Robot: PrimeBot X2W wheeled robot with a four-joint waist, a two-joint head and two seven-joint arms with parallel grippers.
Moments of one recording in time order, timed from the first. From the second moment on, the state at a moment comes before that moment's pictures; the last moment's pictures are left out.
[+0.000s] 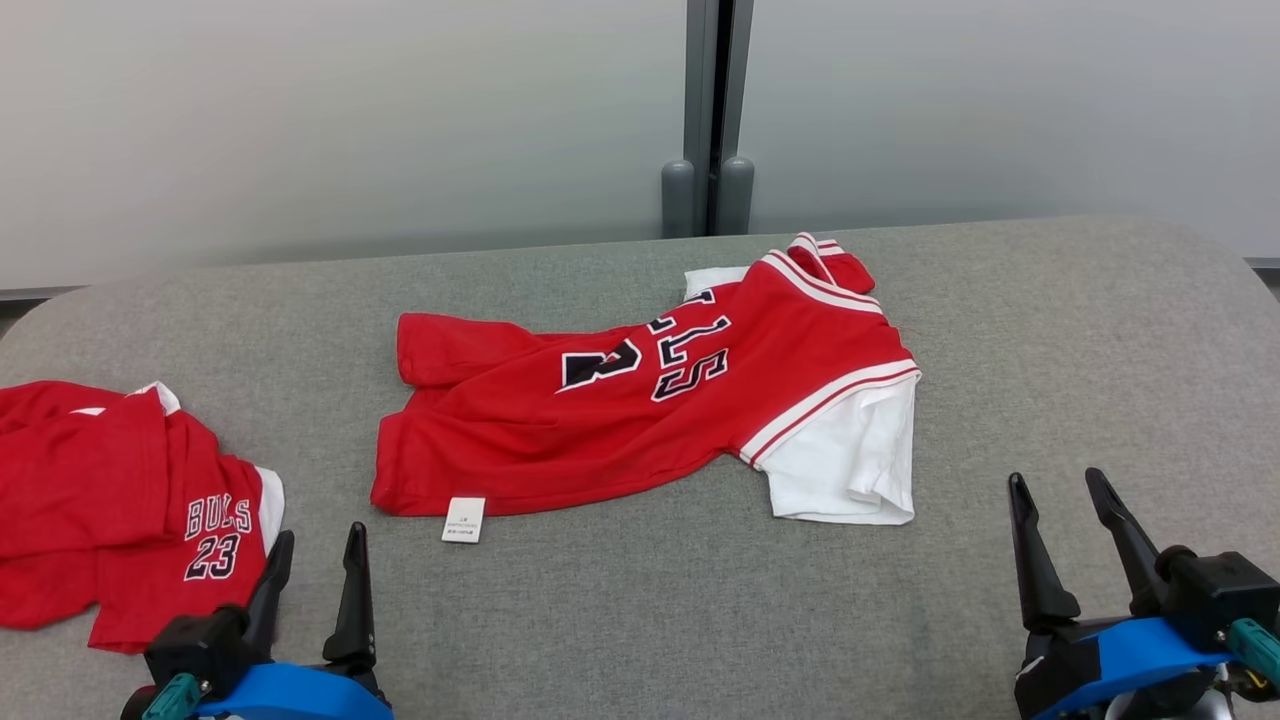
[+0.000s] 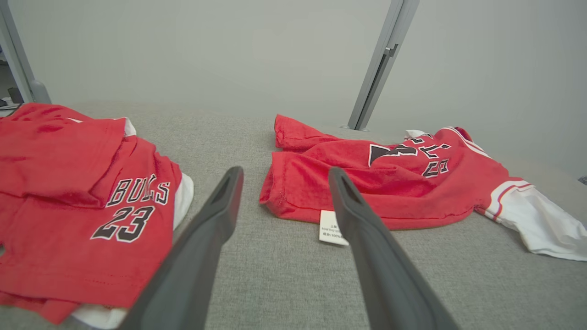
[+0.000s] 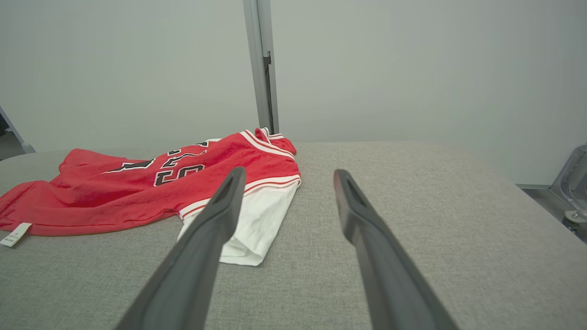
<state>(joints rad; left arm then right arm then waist) -0.03 0.20 -0.14 0.35 -0.42 -0.09 -0.24 0.01 -0.05 -0.08 0.06 0.11 0.13 -0.09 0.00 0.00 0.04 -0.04</state>
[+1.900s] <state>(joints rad) -0.43 0.12 -0.18 0.88 -0.49 -0.10 -0.26 -0.36 -0.05 0.05 0.50 0.05 0.13 0.00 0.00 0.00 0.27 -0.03</state>
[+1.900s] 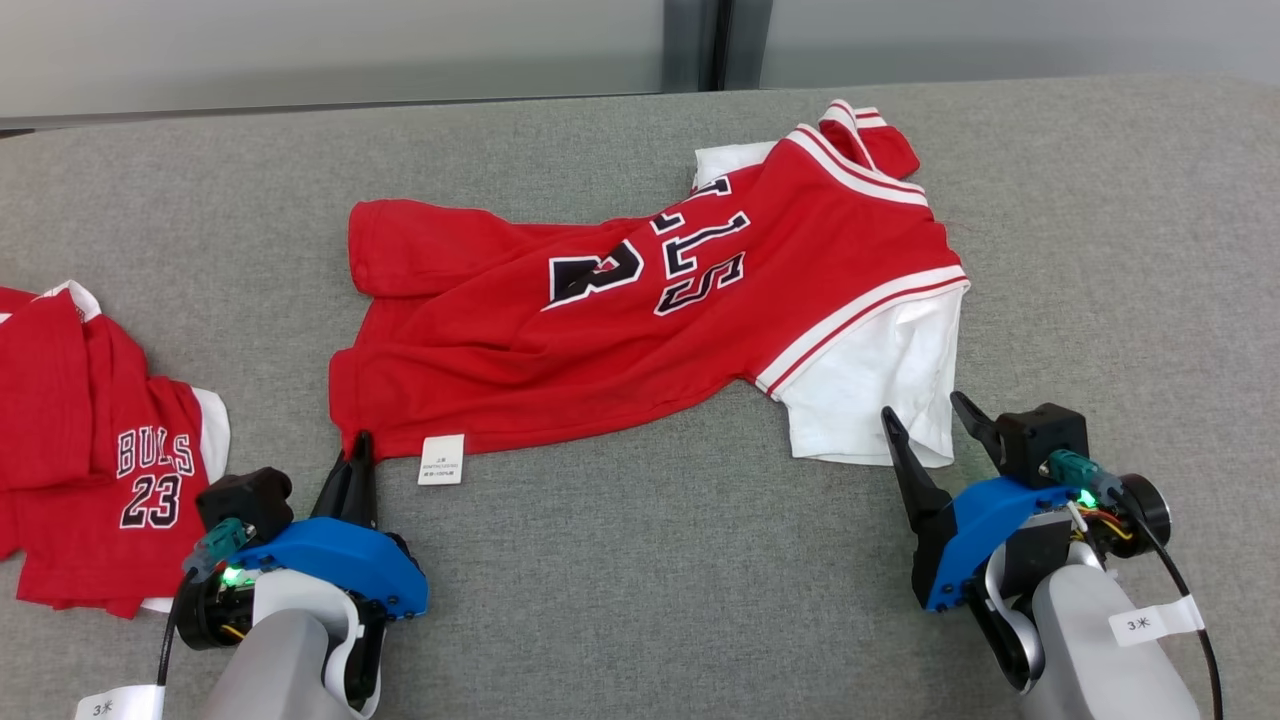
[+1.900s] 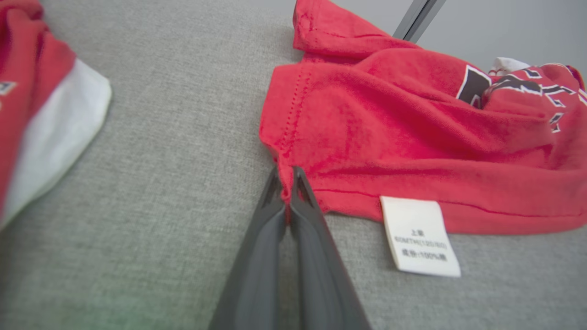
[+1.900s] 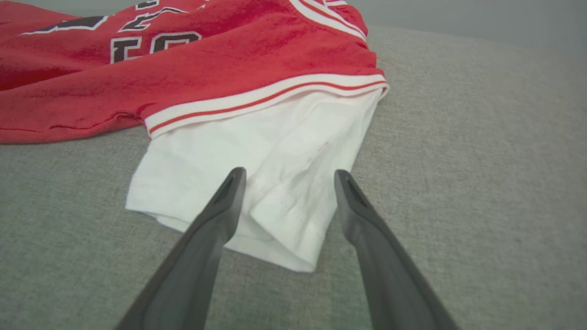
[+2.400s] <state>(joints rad) -0.44 0.12 -0.18 0.89 -0.51 -0.11 -0.27 -0.35 -0.05 0.10 0.47 -0.04 0.13 0.00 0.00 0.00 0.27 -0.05</state>
